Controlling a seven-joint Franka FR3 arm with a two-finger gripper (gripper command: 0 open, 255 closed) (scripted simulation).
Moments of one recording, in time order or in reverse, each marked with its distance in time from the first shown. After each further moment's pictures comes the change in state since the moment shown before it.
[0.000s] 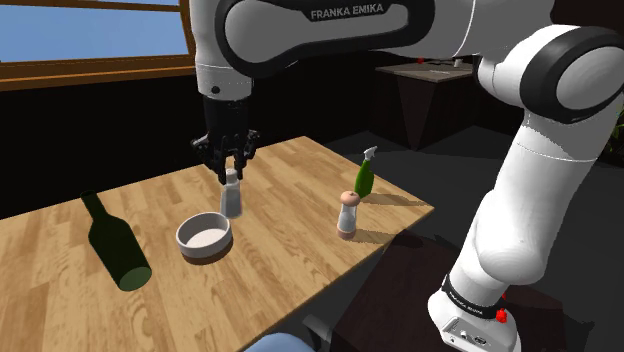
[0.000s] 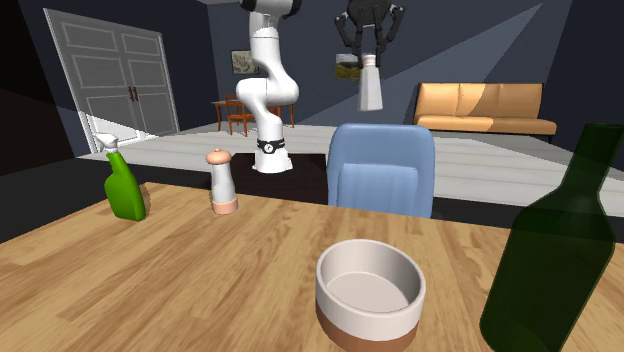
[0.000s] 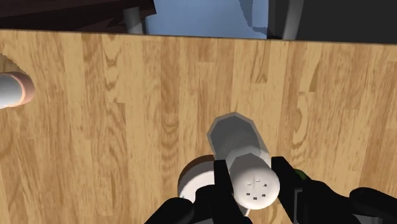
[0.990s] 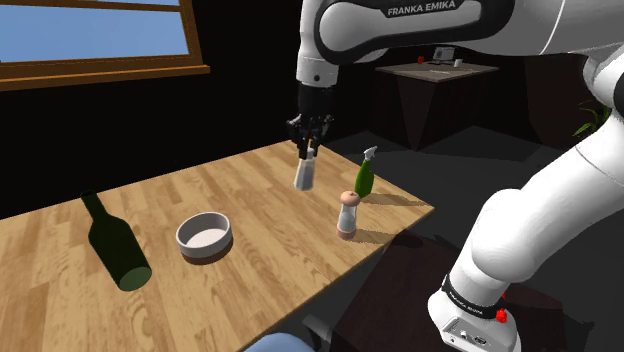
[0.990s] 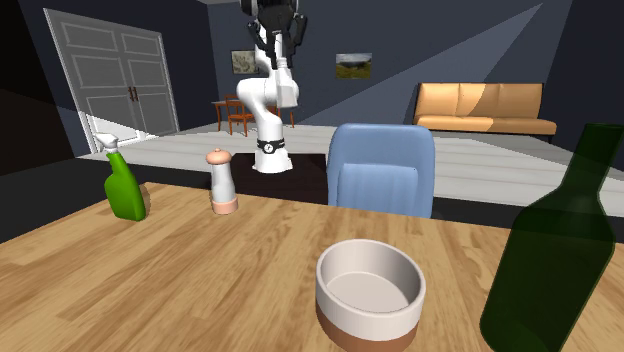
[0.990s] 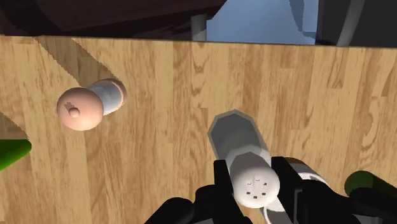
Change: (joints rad) arm -0.128 -0.407 -0.231 -0.415 0.121 -0.008 -0.391
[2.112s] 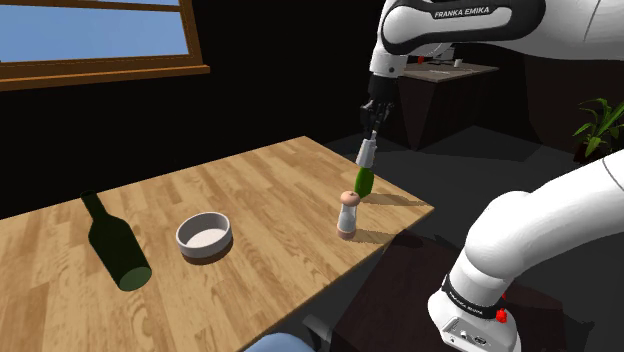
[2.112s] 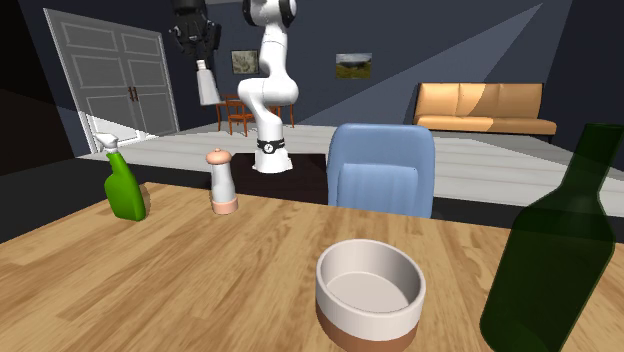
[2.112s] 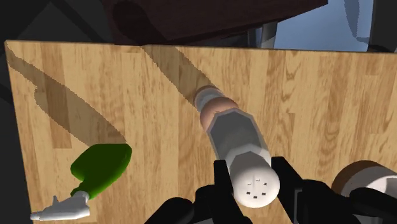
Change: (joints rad) arm -0.141 -0.178 -0.318 -0.148 -0.118 -0.073 -0.410
